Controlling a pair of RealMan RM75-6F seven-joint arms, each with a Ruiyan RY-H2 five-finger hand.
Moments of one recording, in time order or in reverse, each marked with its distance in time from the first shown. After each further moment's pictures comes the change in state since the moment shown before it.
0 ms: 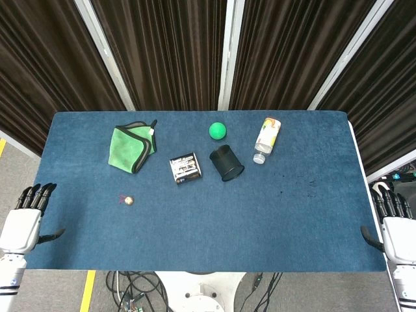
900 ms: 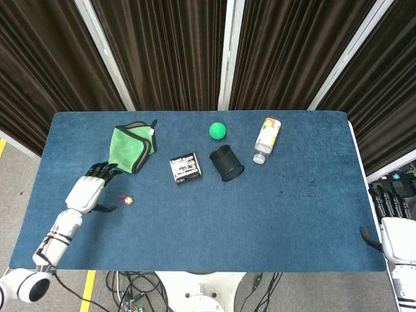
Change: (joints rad) left arm -0.340 -0.136 -0.140 0.062 -0.120 -0.460 -0.016; right arm 0.005 -0.006 0.001 -0.003 0.008 -0.010 -0.019
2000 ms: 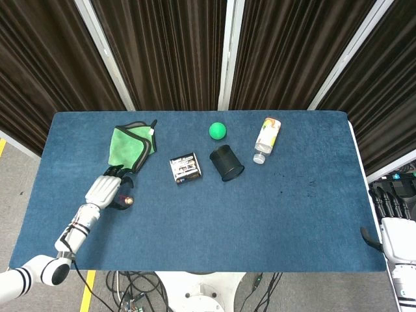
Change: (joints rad) left arm -0.093 -0.144 0.014 0.171 -0.066 -0.112 -0.040; right arm 0.004 -0.010 -0.004 0.032 0.013 -0.022 0.019
